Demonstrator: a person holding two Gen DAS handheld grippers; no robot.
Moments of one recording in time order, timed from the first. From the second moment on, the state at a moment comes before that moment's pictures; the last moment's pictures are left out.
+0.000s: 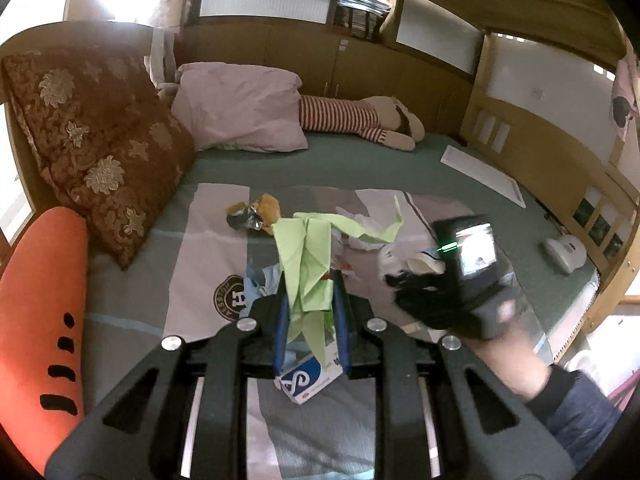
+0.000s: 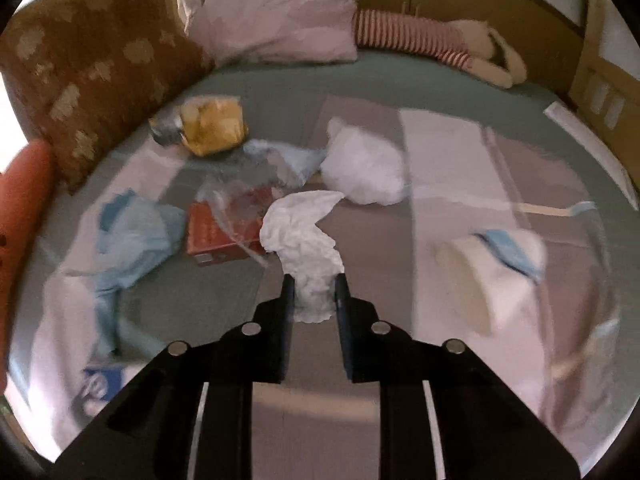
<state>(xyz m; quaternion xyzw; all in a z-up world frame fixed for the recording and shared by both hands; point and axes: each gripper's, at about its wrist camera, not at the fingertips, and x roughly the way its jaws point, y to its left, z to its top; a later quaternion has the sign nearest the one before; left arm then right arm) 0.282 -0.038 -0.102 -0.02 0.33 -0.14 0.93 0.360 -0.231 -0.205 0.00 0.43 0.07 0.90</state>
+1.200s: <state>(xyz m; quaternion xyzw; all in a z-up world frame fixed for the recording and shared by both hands) 0.225 -0.049 -0.141 0.01 0.36 -0.15 0.92 0.160 -0.235 -0.128 0.05 0.29 0.10 0.95</state>
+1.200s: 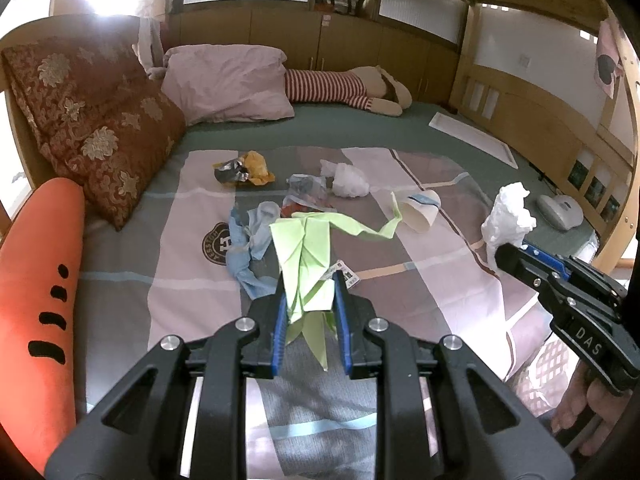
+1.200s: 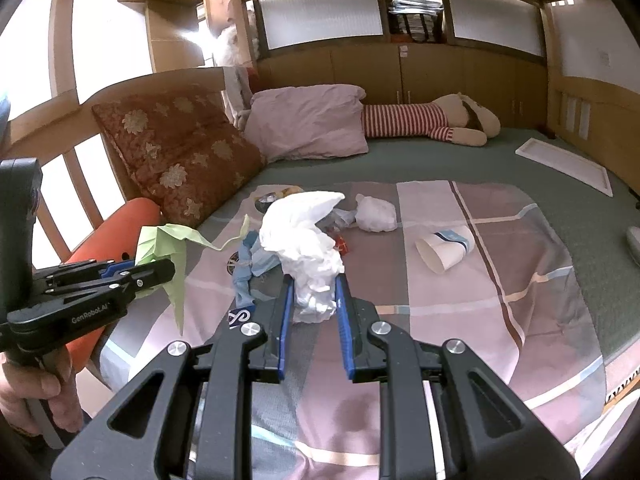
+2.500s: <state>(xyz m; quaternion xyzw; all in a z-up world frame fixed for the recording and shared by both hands) 0.145 -0.289 -0.134 0.11 0.40 -0.44 0.80 -0.083 -0.511 -0.173 0.20 0.29 -0.26 0.90</state>
